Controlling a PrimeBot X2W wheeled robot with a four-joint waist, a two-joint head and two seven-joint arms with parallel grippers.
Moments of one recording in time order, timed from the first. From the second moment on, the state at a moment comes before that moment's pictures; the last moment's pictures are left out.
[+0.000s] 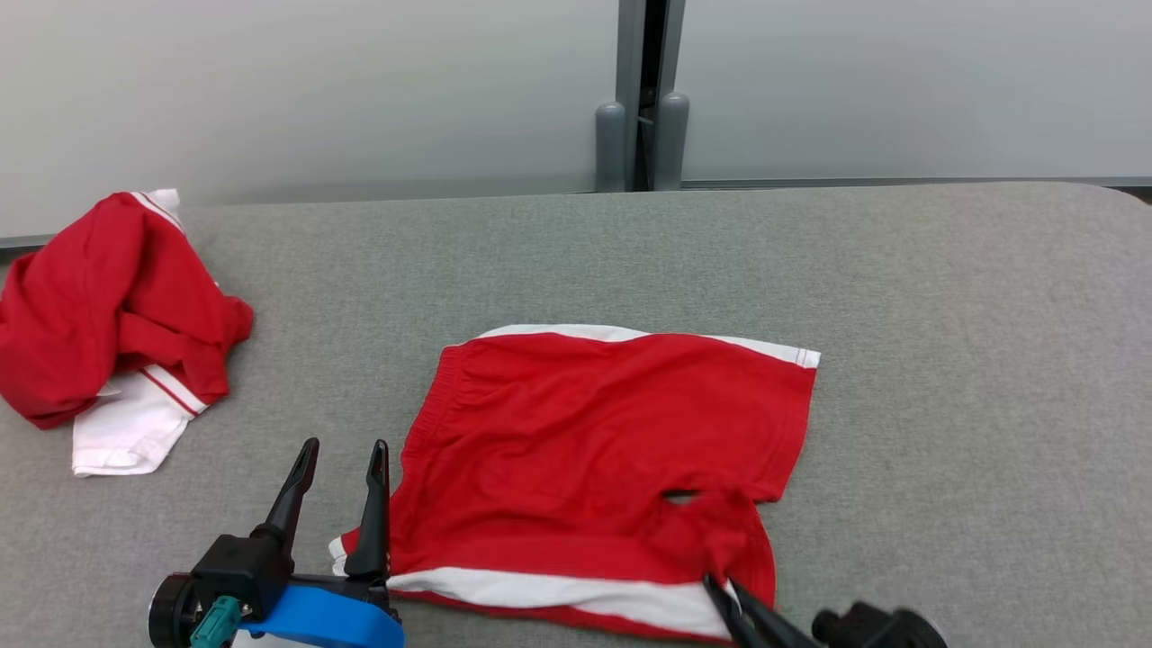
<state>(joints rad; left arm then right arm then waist) -0.12 0.05 -0.11 0.28 -0.18 -0.06 -0.26 -0.09 -0.26 0.57 0.31 0.29 0.13 -0.26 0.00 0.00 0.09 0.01</state>
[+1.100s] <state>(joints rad) -0.14 0.05 -0.10 0.28 -0.16 -0.07 -0.26 -0.09 -0.28 0.35 0.29 0.14 0.13 -0.18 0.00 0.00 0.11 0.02</state>
